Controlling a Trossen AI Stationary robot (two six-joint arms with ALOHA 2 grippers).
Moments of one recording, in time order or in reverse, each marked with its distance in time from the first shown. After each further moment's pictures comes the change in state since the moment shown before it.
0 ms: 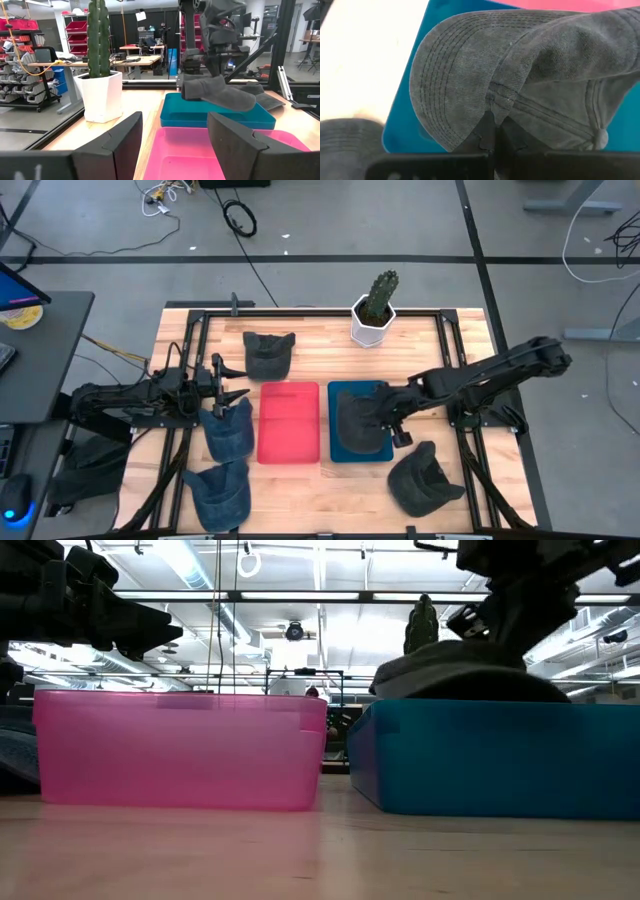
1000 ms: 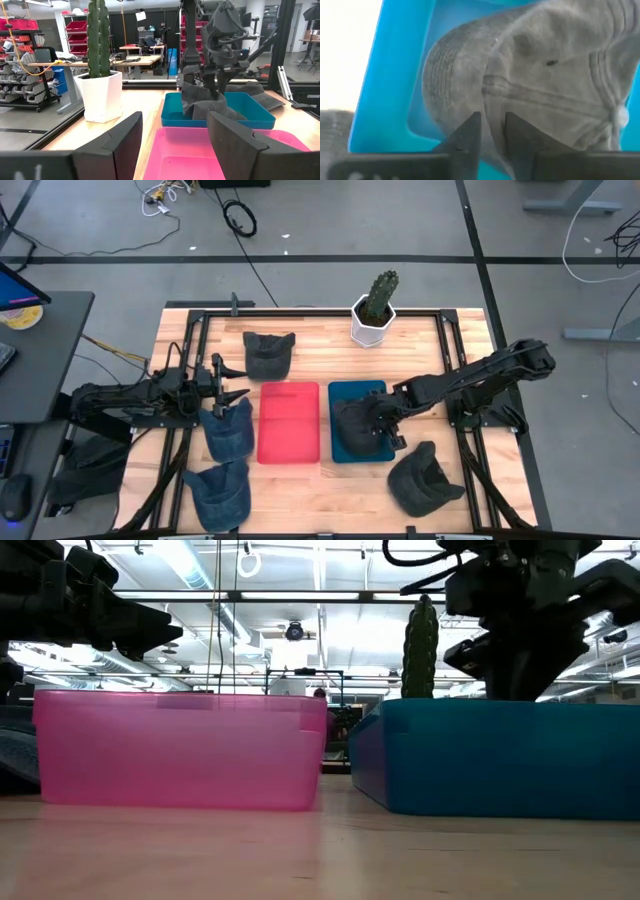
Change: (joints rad) left arm 0.000 0.000 0.000 0.000 0.000 0.000; right arm 0.002 0.143 0.012 -0.025 -0.002 0.039
